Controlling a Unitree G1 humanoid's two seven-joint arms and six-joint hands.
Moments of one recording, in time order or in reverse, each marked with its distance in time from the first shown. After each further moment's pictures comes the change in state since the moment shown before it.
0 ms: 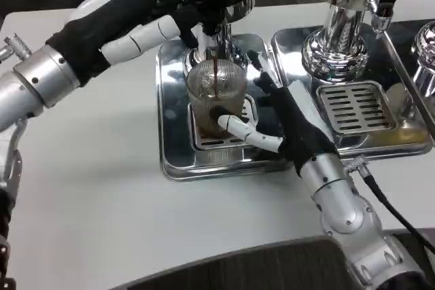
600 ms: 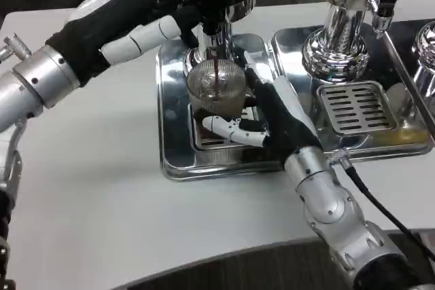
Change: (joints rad) left arm 0.006 0.000 0.002 -0.015 -0.002 0.006 0.000; right arm -0.106 0.040 0.011 0.172 -0.008 -0.050 -0.046
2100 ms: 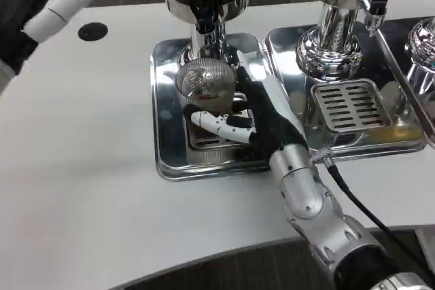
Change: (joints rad) left arm 0.142 0.078 0.164 -0.171 0.037 0.060 0.260; right arm -0.065 0.070 0.006 0.105 -0.006 0.025 -0.092
